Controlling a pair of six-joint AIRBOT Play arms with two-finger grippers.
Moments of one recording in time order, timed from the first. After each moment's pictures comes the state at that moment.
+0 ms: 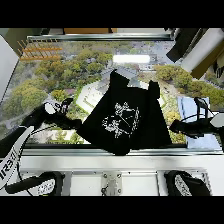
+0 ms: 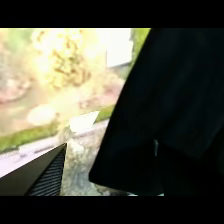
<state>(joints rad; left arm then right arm) -0.05 -1.37 0.78 1.13 -1.03 -1.24 -0.29 -0.84 0.68 -1.32 1.26 1.53</state>
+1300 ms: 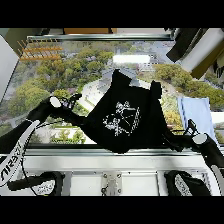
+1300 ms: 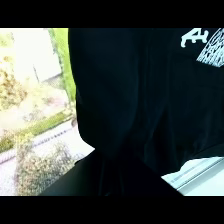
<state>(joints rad) -0.14 -1.41 0.91 1.07 -1.13 -1.19 -0.28 -0.86 0.30 -1.04 0.85 1.72</state>
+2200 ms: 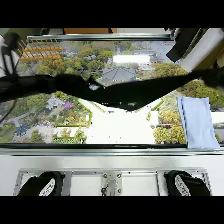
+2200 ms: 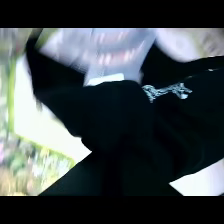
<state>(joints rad) -0.05 -0.86 1.32 1.07 -1.14 -1.37 -0.23 -0.79 1.30 -1.18 0.99 1.54</state>
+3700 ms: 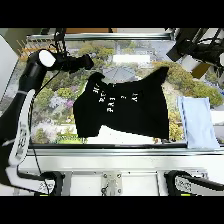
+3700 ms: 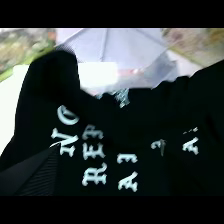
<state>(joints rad) -0.17 -1.64 1.75 1.15 -0.97 -1.57 -0.12 -1.36 1.59 -1.24 0.75 1.52</state>
